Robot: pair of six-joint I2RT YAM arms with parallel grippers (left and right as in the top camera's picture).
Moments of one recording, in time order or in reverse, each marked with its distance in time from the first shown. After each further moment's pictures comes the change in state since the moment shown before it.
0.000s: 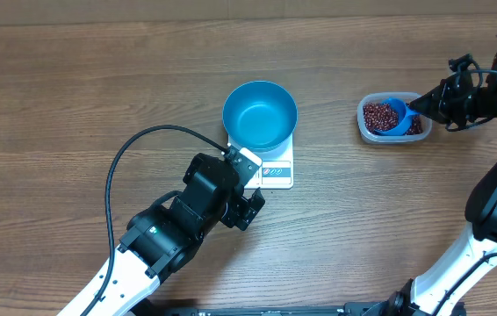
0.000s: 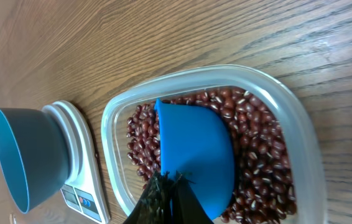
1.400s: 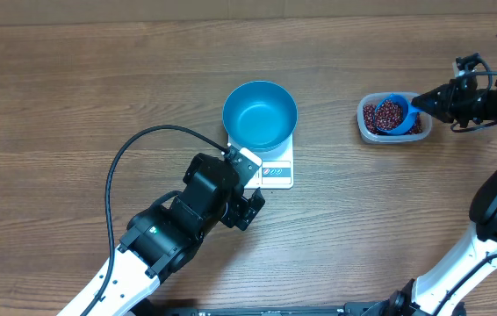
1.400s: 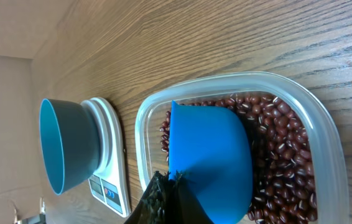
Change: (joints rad) left arm 0.000 0.000 0.000 0.000 0.000 0.000; right arm -0.042 0.002 0.000 -0.018 -0.171 -0.084
